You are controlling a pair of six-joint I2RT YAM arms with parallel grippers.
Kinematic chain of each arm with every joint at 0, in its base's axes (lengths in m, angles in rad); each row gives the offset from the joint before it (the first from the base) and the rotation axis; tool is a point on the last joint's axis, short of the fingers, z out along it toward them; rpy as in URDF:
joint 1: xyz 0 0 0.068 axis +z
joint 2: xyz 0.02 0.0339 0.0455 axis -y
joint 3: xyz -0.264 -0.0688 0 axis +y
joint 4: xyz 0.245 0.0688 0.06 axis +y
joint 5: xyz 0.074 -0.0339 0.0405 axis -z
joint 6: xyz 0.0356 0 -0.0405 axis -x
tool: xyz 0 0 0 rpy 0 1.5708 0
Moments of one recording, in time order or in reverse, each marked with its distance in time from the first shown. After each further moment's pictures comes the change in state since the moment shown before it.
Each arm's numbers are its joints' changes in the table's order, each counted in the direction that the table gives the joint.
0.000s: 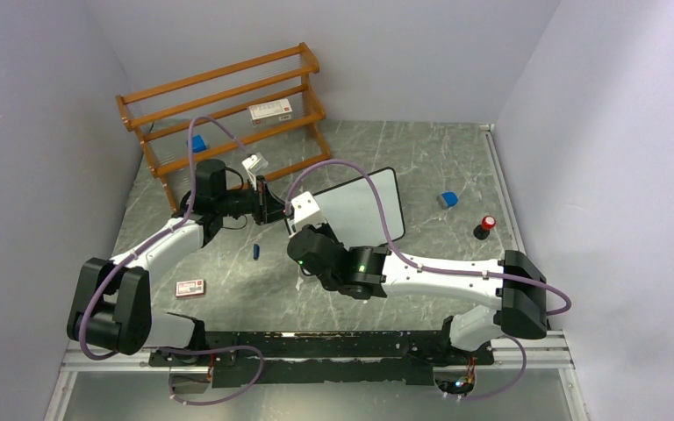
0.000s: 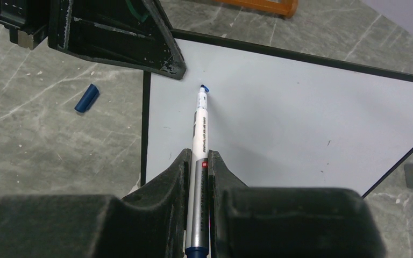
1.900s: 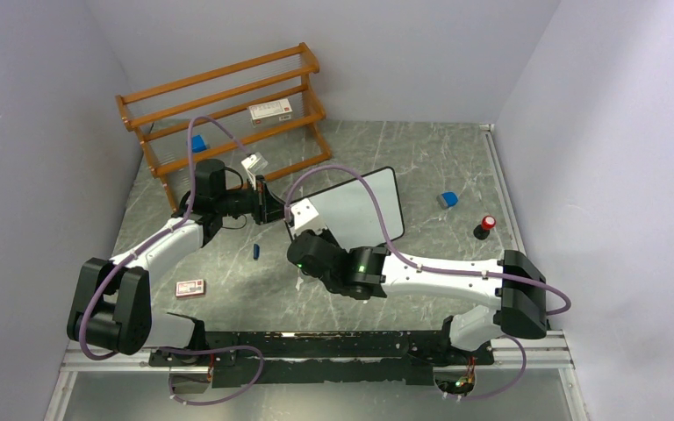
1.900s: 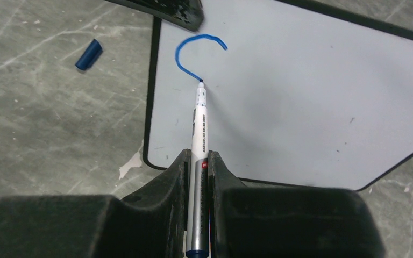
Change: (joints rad) left arm 0.004 0.000 0.000 0.000 -0.004 0.003; right arm 0.001 -0.005 -0.002 0.112 -0.103 -0.043
